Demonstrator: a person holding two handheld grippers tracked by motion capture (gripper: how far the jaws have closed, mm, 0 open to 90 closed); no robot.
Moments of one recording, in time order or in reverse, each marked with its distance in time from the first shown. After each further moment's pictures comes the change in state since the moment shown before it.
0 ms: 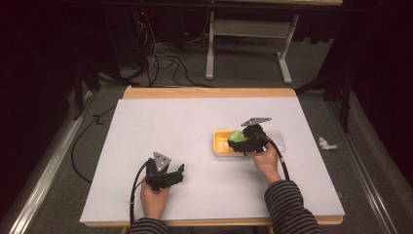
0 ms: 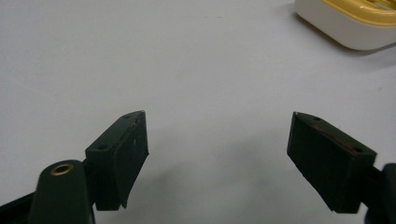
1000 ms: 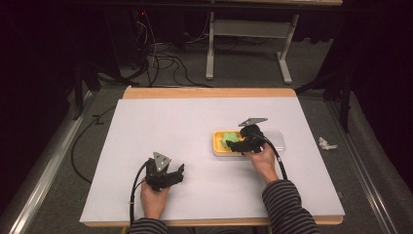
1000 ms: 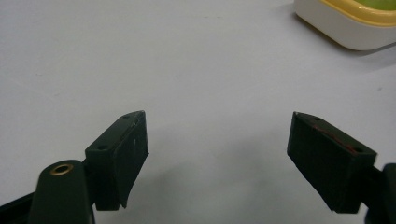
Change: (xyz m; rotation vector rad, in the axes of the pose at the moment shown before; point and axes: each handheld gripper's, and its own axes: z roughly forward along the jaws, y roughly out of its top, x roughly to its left) left arm 0.000 0.000 0.000 0.000 0.000 0.000; right arm 0.003 0.001 0.007 0.006 -0.034 0.000
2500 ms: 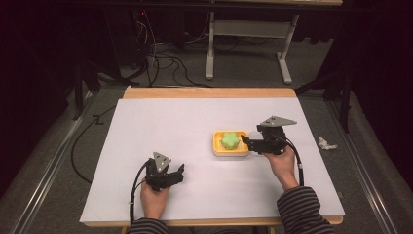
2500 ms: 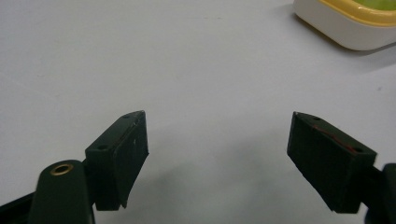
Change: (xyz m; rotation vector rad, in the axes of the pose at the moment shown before) left arm -0.001 0.000 0.000 -0.005 -0.001 0.004; right arm -0.014 -0.008 -0.071 -0.176 -0.031 0.004
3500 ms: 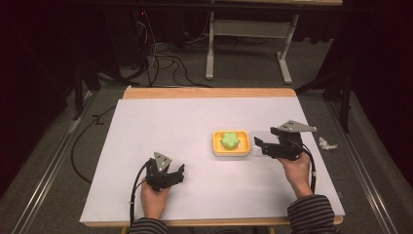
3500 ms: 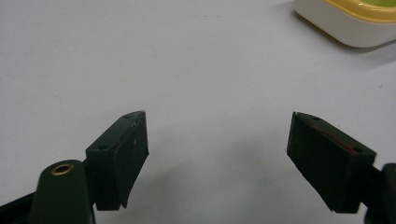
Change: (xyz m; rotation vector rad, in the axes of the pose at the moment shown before) left arm -0.001 -0.001 0.000 0.008 0.003 0.008; right arm -0.015 -0.016 -0.037 -0.052 -0.036 0.027
